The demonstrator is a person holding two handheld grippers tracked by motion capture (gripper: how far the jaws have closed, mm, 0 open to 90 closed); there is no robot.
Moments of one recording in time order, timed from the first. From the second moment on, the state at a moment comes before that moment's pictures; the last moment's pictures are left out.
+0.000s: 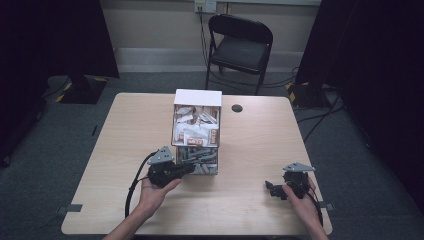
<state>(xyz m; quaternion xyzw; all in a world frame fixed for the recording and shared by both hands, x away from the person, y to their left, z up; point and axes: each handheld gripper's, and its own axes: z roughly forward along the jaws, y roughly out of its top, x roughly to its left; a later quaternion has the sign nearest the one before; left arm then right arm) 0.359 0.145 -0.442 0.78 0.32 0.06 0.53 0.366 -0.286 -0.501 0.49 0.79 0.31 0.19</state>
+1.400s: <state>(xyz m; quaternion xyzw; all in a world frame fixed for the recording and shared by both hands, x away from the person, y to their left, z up) 0.346 0.158 -0.410 0.77 0.30 0.05 0.56 0.366 -0.286 -0.501 0.49 0.79 0.31 0.19</state>
